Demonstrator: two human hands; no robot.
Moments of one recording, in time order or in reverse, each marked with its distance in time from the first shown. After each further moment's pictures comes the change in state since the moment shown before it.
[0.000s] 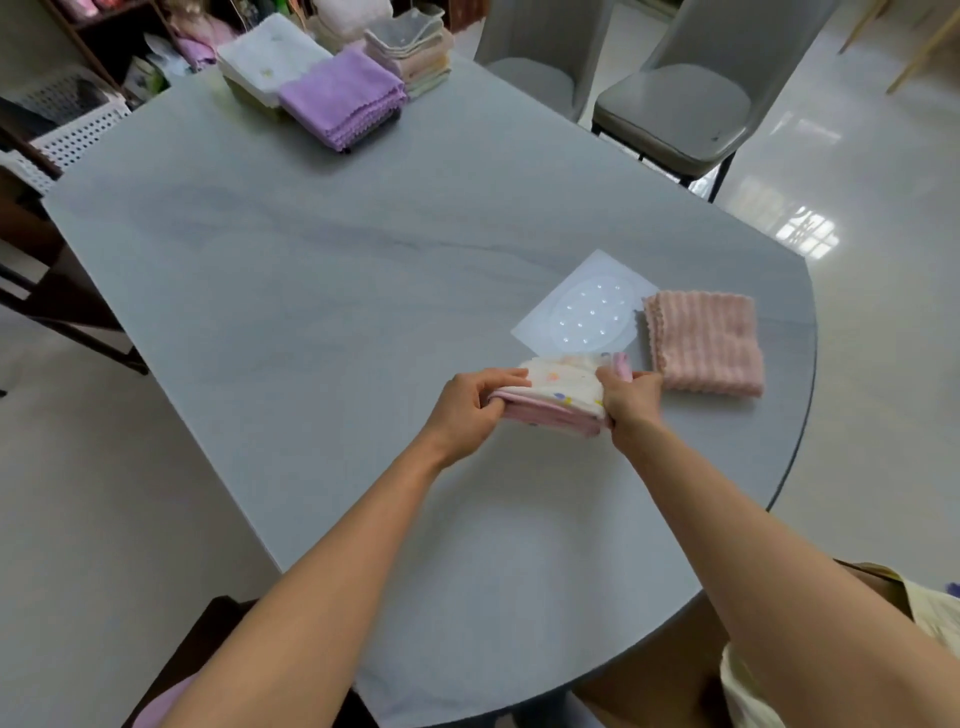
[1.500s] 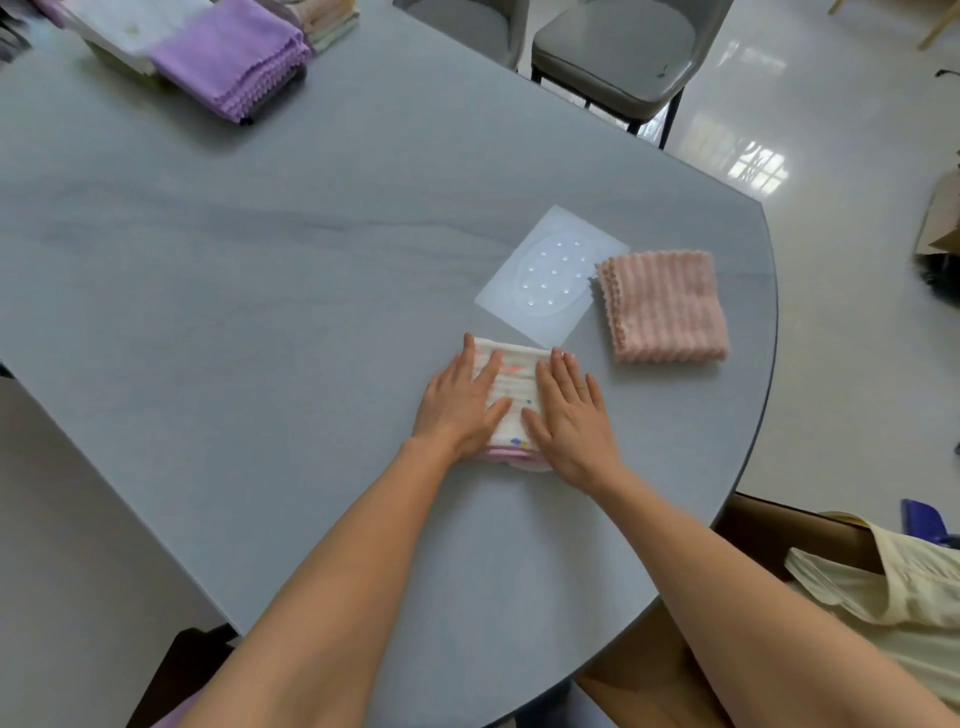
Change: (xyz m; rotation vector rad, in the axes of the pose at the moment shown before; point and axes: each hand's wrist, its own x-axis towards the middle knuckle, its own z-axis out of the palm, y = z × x) left_hand 0.057 -0.047 0.067 0.913 -0.231 -0.057; right_hand 0.012 0.075 -0.030 -1.160 -0.152 -0.827
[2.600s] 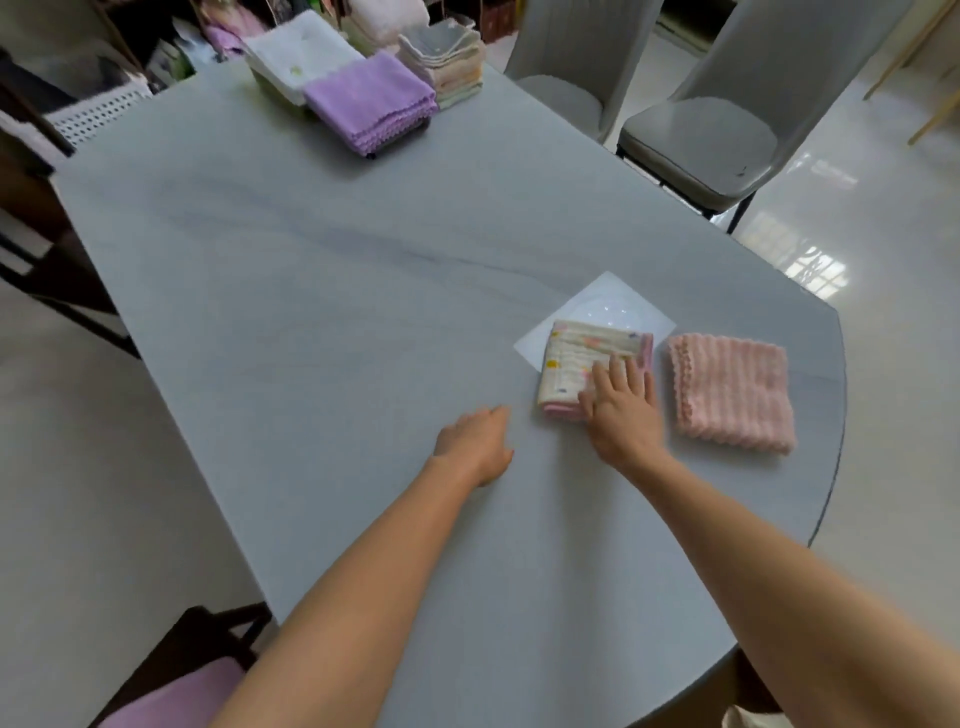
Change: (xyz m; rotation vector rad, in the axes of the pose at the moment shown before) left_hand -0.007 -0.014 -0.043 -0.092 -0.116 -0.148; right_hand 0.075 -0.008 -0.052 -0.234 -0.116 0.134
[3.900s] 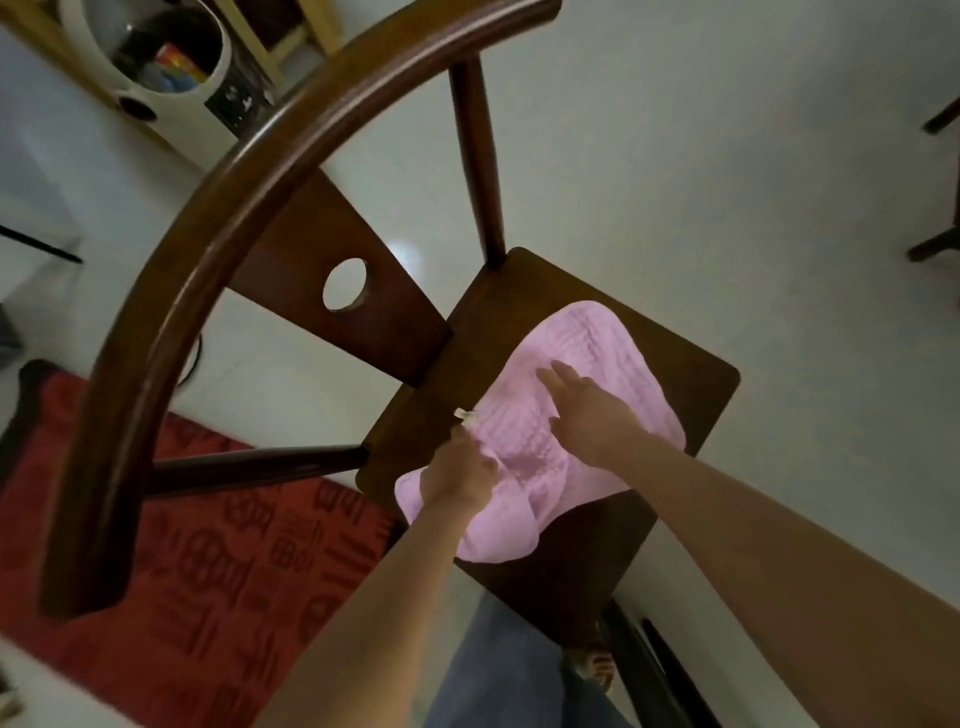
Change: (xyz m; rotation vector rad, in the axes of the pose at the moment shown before) left_hand -0.354 -0.362 0.444 -1.313 0.568 -1.628; right_hand -0.322 -0.500 0.438 -0.684 -0.684 -1.745
